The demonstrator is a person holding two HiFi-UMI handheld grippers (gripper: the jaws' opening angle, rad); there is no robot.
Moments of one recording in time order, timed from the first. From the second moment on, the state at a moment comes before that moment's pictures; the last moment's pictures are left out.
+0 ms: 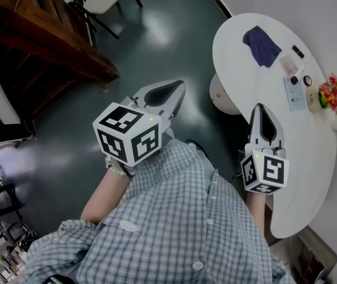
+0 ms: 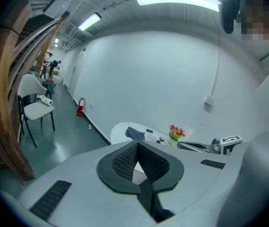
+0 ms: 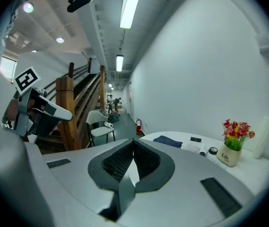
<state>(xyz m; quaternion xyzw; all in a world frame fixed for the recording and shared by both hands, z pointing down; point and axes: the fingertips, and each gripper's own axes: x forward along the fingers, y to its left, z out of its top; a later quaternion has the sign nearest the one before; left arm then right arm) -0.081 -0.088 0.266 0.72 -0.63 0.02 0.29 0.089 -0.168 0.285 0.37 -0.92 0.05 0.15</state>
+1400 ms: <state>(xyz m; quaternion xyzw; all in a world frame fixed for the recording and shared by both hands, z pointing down) -0.180 -0.149 0.302 0.86 -0.39 0.10 0.31 -0.005 -0.122 0.328 0.61 -0.76 0.14 0.19</state>
